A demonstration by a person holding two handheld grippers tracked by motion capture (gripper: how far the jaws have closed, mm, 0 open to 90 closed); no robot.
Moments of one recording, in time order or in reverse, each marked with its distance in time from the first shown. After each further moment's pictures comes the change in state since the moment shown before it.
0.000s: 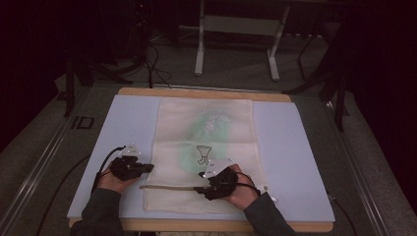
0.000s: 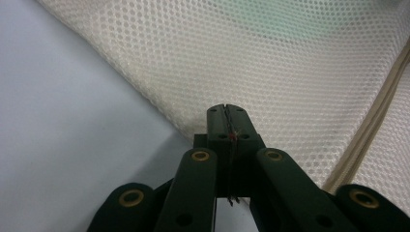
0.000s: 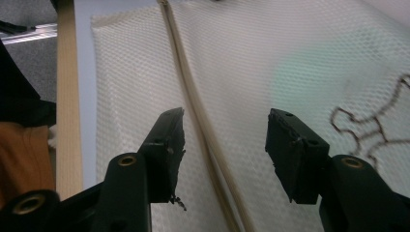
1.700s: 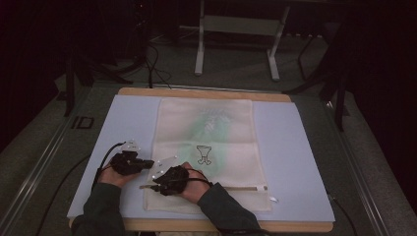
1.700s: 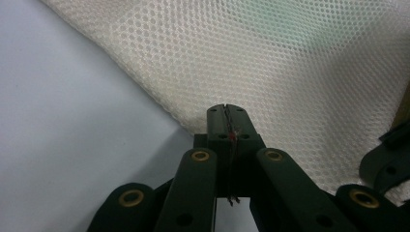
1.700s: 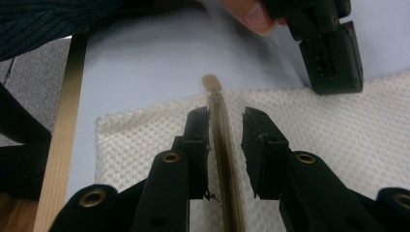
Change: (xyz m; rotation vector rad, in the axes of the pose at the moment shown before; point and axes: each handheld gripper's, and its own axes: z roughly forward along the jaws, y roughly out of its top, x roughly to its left) left arm 0.016 0.004 0.006 -0.016 -0.023 -0.015; right arm 0.025 0.074 0.108 0.012 0.135 -0.092
